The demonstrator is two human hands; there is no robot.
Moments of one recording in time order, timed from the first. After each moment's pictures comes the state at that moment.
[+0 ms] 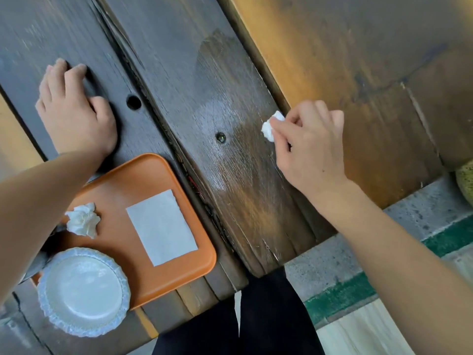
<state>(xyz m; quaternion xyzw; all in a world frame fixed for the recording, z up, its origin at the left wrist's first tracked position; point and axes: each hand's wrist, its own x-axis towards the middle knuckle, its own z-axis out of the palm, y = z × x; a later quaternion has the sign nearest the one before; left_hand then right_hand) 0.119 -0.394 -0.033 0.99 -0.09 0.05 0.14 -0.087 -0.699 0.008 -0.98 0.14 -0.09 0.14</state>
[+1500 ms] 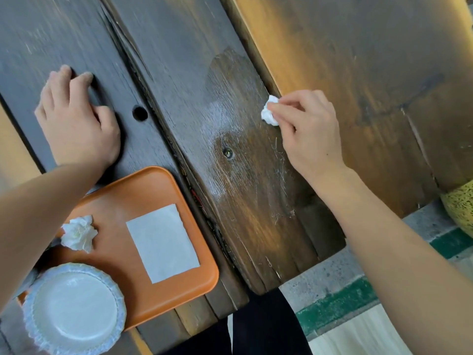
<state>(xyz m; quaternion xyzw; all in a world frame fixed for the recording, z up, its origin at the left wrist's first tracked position) 0.124 -0.386 -0.041 0.98 -0.11 0.06 0.15 -0.040 -0.715 -0.003 -0.96 0.12 -0.11 0.22</state>
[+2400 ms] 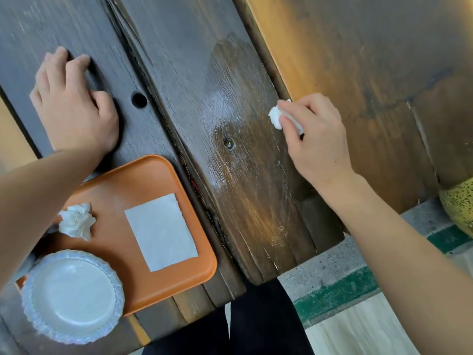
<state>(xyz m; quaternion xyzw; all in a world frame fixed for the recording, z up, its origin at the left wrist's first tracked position) 0.127 -0.385 -0.043 0.98 -0.11 0.04 0.15 -0.059 -0.715 -0.006 -0.96 0.12 -0.10 0.23</state>
